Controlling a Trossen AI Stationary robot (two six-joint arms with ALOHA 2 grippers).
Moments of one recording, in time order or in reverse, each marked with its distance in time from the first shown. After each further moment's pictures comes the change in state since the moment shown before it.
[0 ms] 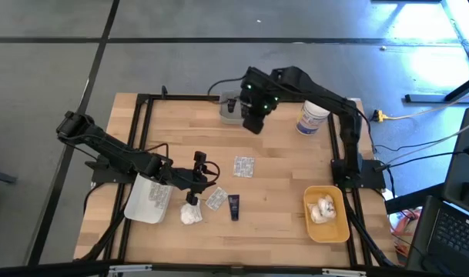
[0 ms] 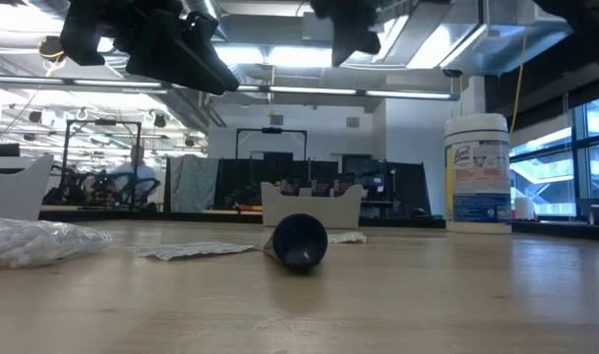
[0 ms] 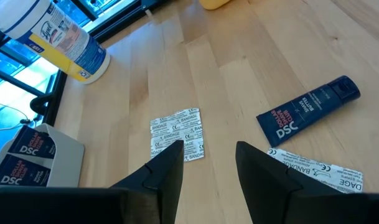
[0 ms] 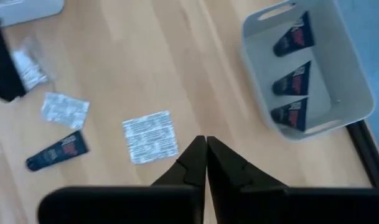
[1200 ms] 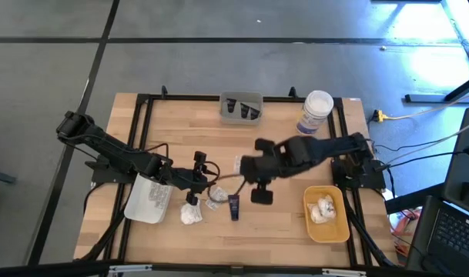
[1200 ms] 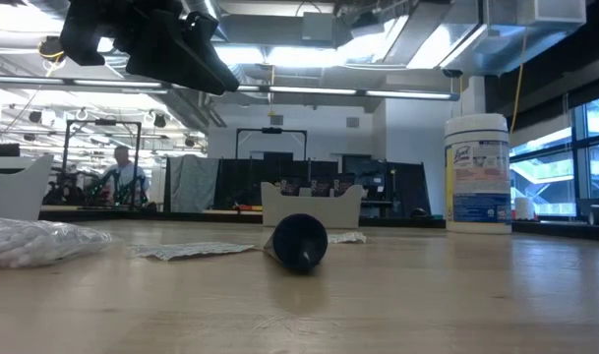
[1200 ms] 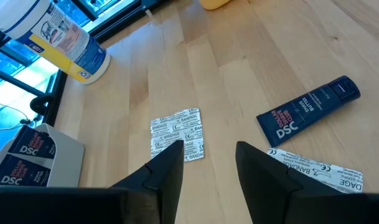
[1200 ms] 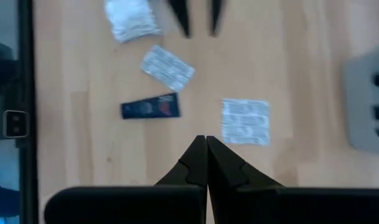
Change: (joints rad) left arm 0.000 0.000 0.000 0.000 0.000 0.000; right arm 0.591 -0.027 -0.044 0.011 0.234 0.222
